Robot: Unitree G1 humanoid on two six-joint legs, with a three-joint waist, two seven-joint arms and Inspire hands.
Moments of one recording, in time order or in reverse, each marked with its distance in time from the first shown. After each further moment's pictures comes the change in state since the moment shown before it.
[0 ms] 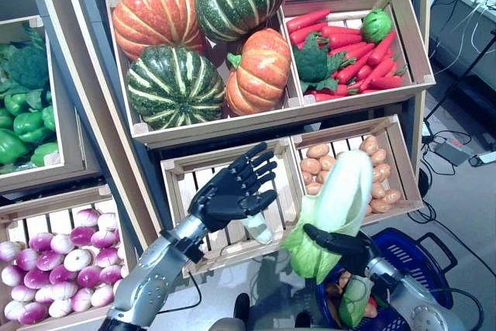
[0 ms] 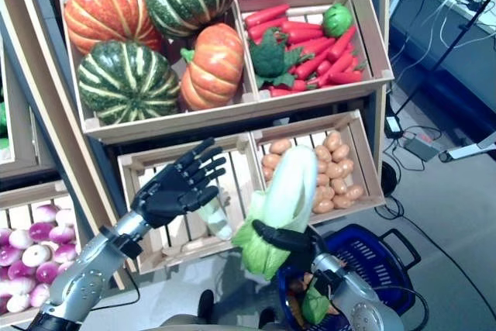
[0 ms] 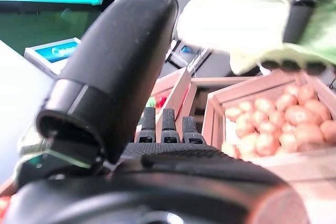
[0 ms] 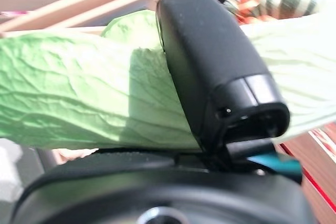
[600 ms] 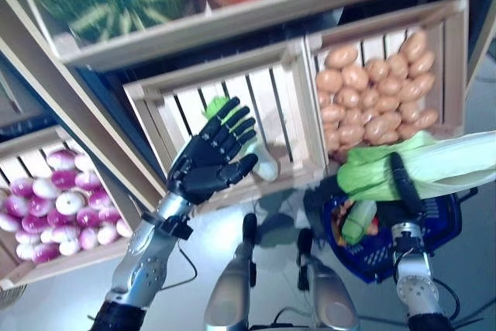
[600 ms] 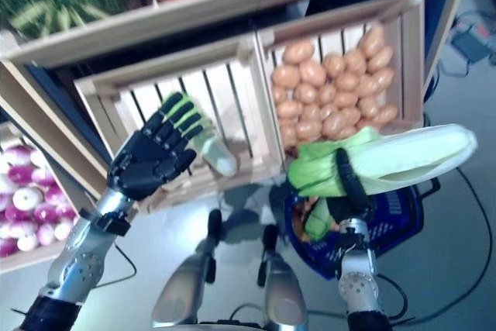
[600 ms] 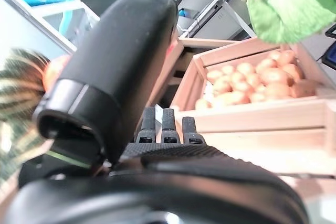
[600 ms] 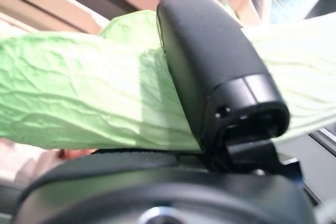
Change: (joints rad) left arm -0.157 0.003 0.024 0.055 -0.050 -0.244 0.000; right arm -0.288 0.179 -0.177 0.198 0.520 -0.432 -0.026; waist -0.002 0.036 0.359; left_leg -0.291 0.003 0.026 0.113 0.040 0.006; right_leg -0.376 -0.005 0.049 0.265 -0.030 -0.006
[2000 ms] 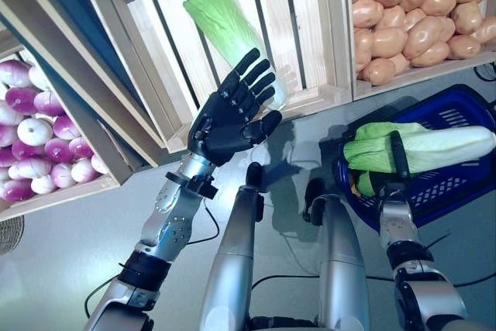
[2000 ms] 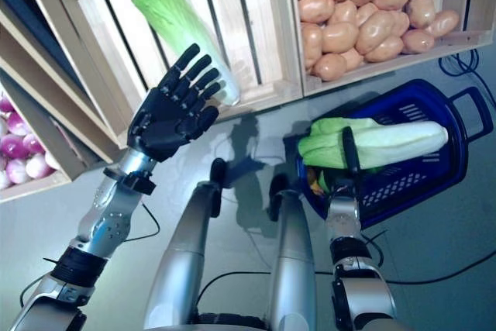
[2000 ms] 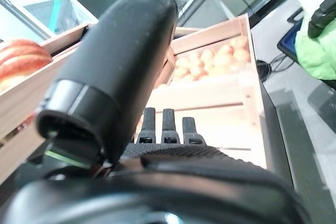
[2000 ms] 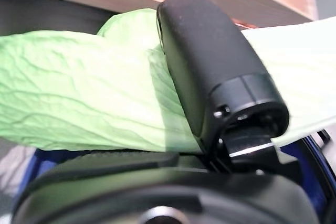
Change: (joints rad) left arm -0.288 -0.033 -0.141 0.149 0.022 -0.059 0.130; right arm -0.514 -0.028 0.019 0.624 0.004 0.073 -0.374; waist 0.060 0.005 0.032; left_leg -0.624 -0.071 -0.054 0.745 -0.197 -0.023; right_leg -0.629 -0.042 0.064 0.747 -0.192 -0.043
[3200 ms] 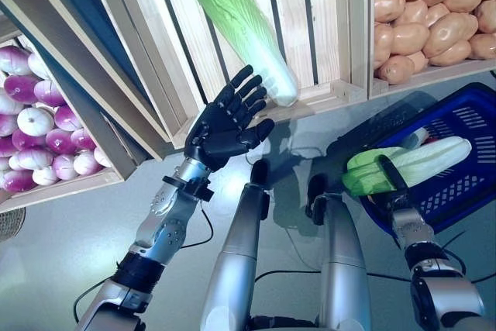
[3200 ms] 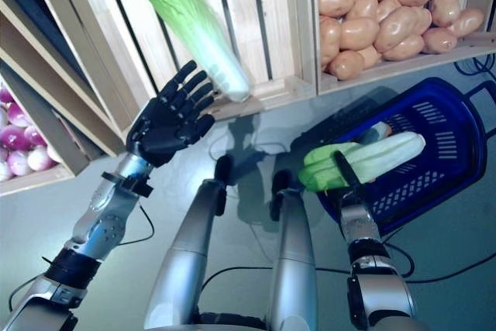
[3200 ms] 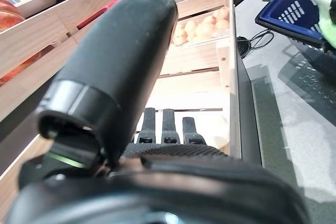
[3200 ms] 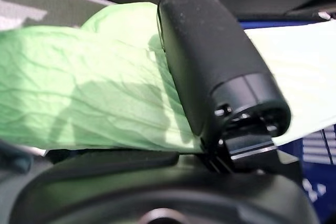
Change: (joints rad) left arm 0.015 0.063 -0.022 0.027 -0.011 0.003 0.027; right arm 0.055 -0.101 -0.008 0.115 -0.065 0.199 -0.088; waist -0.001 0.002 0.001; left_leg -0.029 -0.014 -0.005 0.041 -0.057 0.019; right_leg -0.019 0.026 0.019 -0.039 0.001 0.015
